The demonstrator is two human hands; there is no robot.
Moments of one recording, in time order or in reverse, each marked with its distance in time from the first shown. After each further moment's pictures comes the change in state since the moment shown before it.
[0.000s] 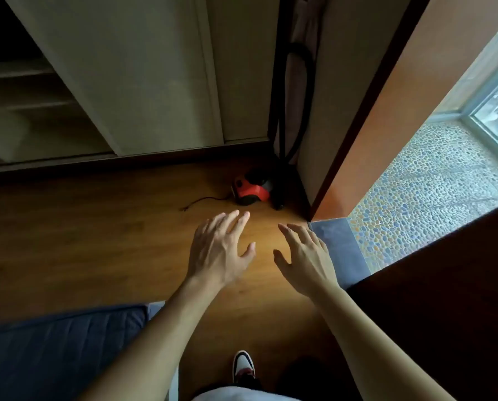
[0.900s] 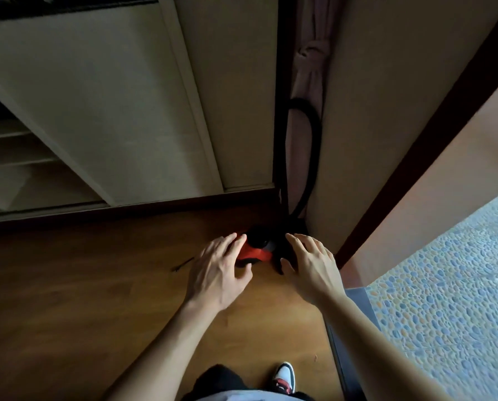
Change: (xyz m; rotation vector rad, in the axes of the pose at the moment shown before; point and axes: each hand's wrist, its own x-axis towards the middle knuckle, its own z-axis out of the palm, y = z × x) left_hand 0.359 0.010 0.036 -0.031 0.008 -0.068; right_hand 0.365 0.154 -0.039 0.071 0.085 -0.036
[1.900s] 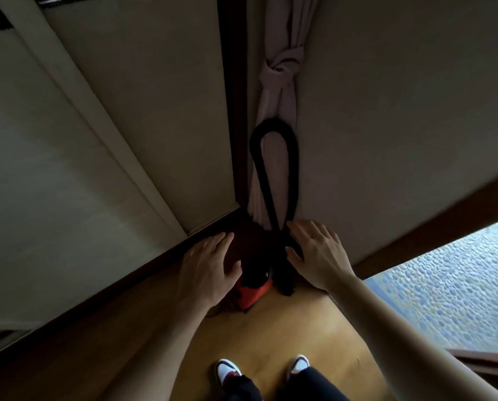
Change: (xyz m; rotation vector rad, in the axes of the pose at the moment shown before) left_hand 0.367 -0.216 0.028 -0.108 -0.187 0.422; right_hand 0.297 -0.069 0.073 -0.175 0.036 0.368
